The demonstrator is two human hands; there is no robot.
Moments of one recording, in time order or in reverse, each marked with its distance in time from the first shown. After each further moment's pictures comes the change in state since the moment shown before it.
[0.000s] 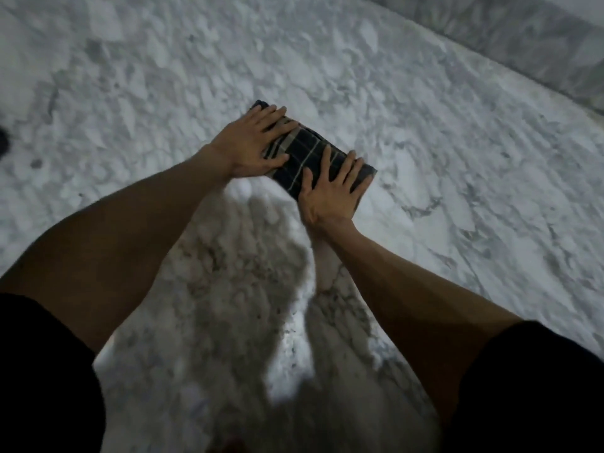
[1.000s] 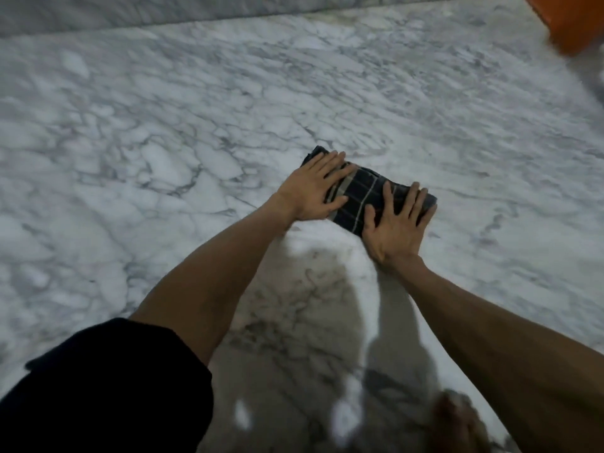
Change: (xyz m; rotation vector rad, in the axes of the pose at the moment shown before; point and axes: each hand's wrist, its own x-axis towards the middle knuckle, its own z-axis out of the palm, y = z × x) left_hand 0.150 0.518 0.058 -0.028 -0.078 0.662; right_hand -0.187 0.472 -0.024 0.037 0.144 0.650
